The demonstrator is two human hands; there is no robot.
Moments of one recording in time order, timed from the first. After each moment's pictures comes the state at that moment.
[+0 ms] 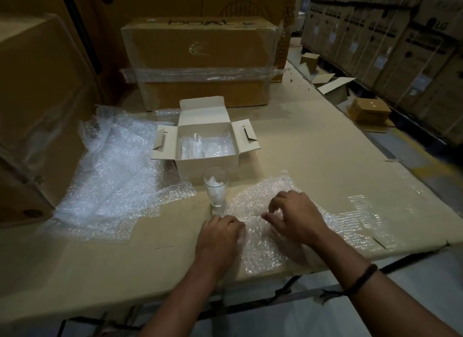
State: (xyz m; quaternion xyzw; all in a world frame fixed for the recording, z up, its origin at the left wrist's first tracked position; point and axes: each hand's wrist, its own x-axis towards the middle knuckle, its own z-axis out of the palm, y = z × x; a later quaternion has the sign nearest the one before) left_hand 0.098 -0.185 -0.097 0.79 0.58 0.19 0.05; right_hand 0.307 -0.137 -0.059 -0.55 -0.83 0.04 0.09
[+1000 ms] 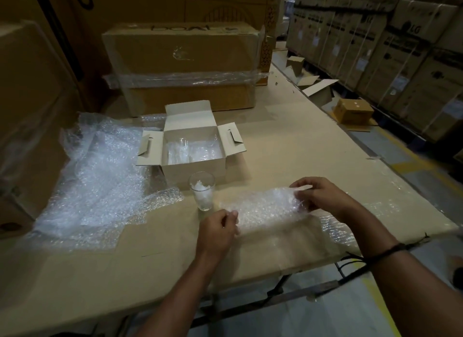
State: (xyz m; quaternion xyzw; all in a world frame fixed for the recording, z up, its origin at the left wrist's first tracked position) left_hand 0.127 -0.172 -0.079 0.57 0.62 0.41 0.35; right_hand 0.389 -0.116 -0.026 -0.65 -0.55 0.46 0.27
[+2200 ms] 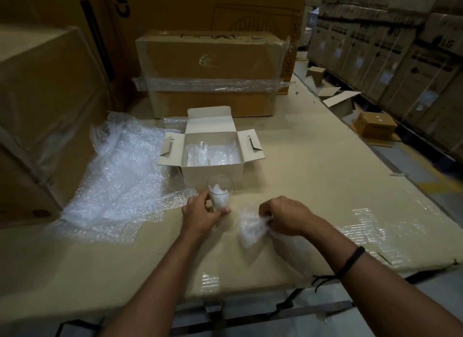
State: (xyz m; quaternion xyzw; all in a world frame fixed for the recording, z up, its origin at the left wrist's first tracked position) left_hand 0.053 -0.114 -0.101 0.57 0.69 0.35 0.28; right_hand 0.282 -0.105 -0.039 -0.53 -0.83 0.15 -0.04
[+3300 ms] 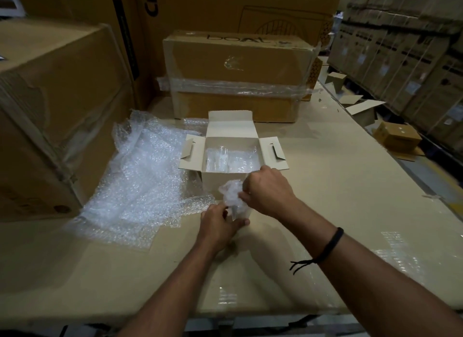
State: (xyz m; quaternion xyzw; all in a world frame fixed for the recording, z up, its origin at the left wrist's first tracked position) left_hand 0.048 -0.111 -0.109 0.56 0.65 0.40 0.31; right_hand 0.184 -0.070 0.014 -0.48 -0.87 -0.05 0.08
